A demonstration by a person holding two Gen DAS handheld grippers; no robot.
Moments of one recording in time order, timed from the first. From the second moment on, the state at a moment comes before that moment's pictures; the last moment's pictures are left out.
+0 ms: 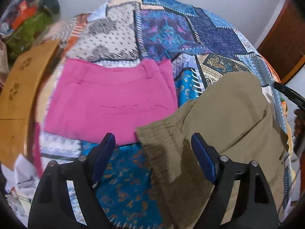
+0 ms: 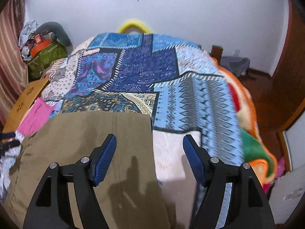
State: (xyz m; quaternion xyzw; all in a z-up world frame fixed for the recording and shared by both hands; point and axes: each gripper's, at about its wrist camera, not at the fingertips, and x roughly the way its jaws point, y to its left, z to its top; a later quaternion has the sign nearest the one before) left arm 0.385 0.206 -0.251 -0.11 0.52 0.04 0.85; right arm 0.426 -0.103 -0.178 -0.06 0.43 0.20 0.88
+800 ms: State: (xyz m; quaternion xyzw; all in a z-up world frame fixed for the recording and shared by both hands) left arm 0.395 0.203 -0.237 -0.12 0.48 0.04 0.87; right arm 0.450 -0.072 -0.189 -0.10 0.41 0.19 0.89
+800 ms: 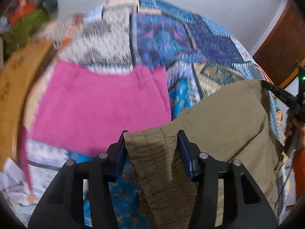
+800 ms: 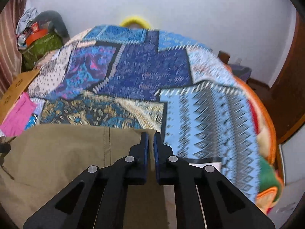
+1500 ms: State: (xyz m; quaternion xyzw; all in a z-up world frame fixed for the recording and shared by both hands) left arm 0.279 0.150 -0.107 0.00 0.37 0.01 0.93; right arm 0.320 -0.140 -0.039 -0.05 0.30 0.22 0.93
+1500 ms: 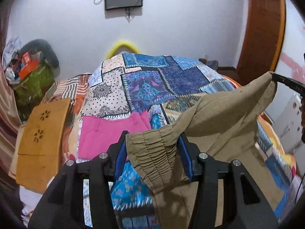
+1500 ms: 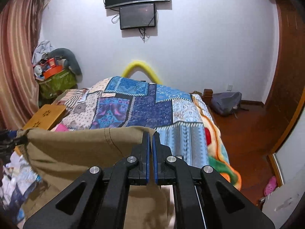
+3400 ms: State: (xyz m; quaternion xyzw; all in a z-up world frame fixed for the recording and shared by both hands) left arm 0.140 -0.007 -0.195 0.13 0.47 -0.14 0.86; right arm 0.108 -0.087 -0.176 -0.18 0.42 0.34 0.82
